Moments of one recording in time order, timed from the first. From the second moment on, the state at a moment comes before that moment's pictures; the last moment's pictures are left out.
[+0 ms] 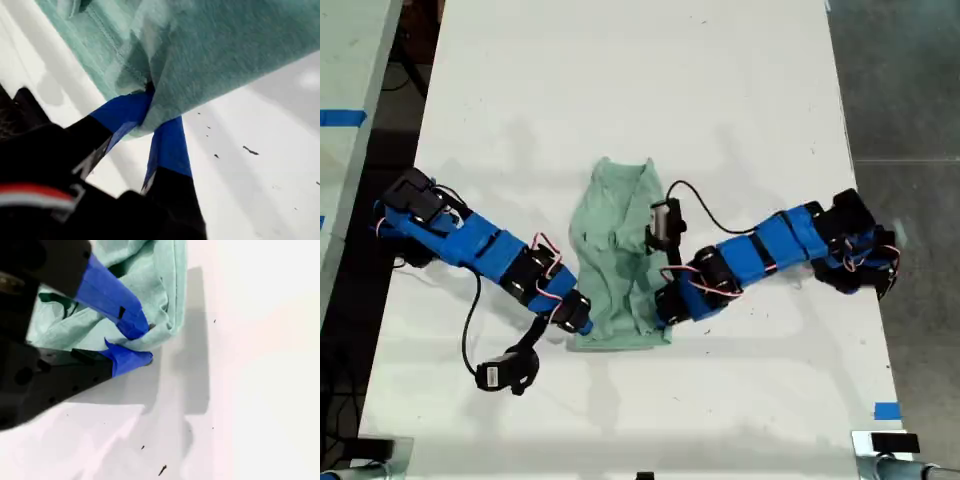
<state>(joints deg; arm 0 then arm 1) 21.7 74.5 67.1 74.0 -4.0 -19.0 73.3 52.8 82.0 -0.1</state>
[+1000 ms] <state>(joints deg) -42.3 75.3 84.4 80.9 24.4 30.2 75.9 74.4 69.4 -25.5</state>
